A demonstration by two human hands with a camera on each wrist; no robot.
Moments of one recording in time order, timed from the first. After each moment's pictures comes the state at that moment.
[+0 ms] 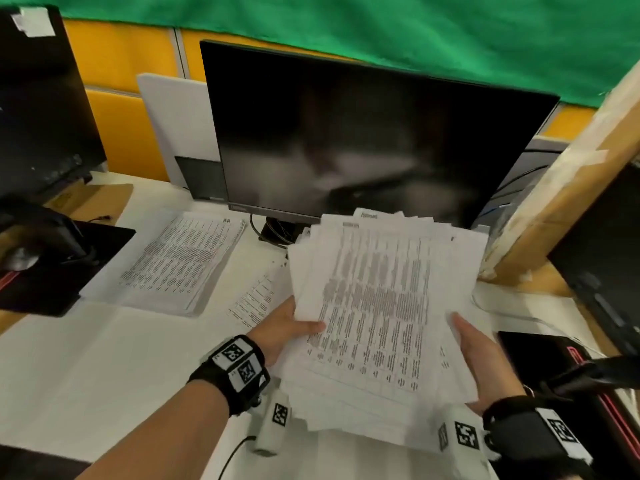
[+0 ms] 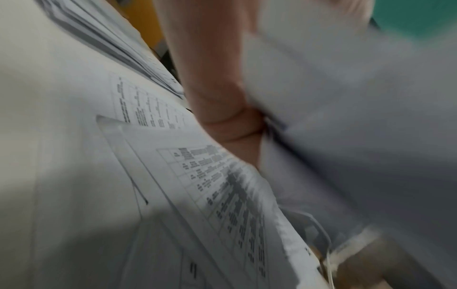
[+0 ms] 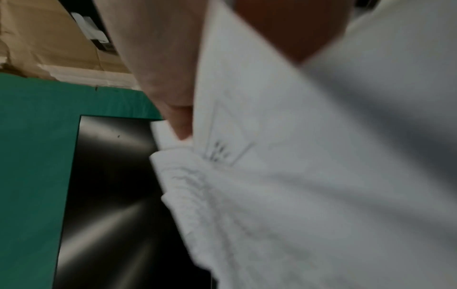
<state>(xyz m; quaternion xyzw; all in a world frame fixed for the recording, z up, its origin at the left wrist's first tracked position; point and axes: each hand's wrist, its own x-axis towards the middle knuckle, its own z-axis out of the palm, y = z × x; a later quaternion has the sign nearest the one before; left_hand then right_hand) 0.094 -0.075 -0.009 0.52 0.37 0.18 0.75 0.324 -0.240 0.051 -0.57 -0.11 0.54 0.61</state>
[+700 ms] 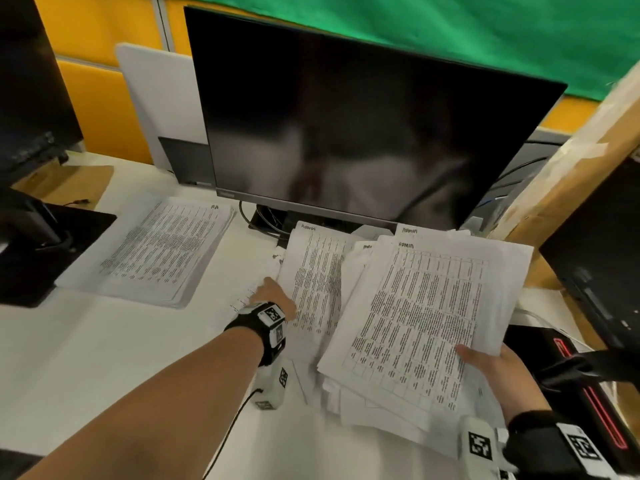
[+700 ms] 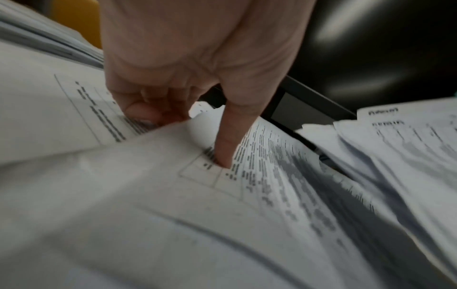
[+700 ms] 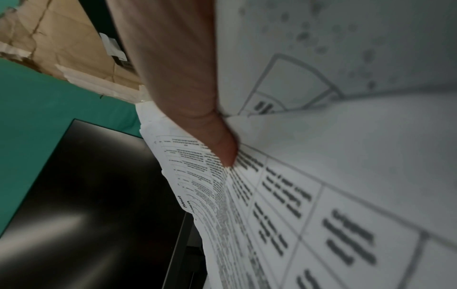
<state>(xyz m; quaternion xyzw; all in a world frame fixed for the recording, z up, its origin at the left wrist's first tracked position) 0.139 -0.016 -0.059 0.66 0.66 -0.05 0.34 0.362 -0.273 0.025 -0.78 -0.17 0.35 0.49</state>
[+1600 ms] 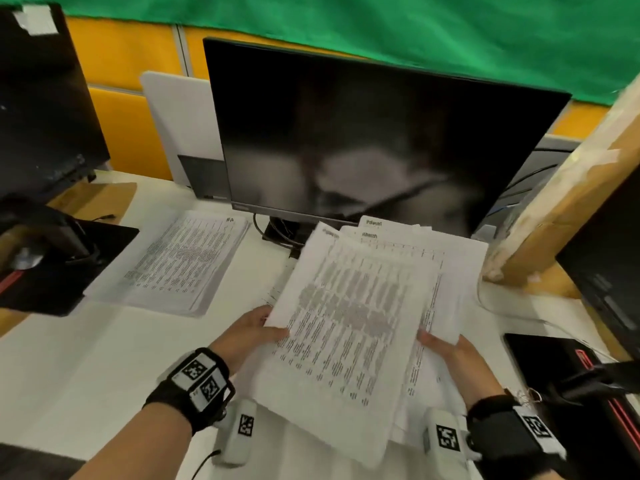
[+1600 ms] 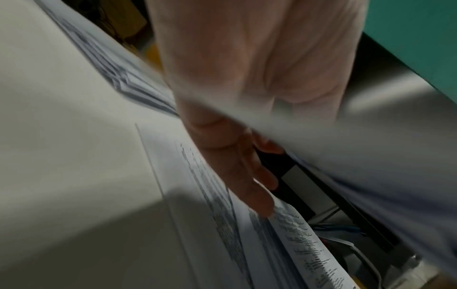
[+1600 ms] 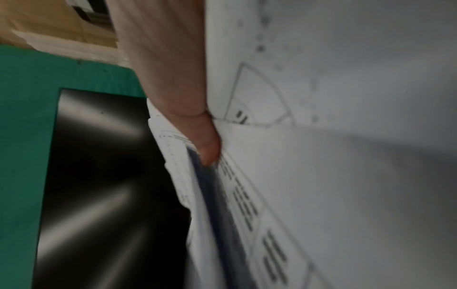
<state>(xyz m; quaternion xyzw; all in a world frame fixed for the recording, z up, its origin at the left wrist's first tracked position) 0.042 -0.066 -0.010 0.49 0.47 0.17 0.72 0.314 -0.229 0.031 -0.69 -0.21 0.44 0.53</state>
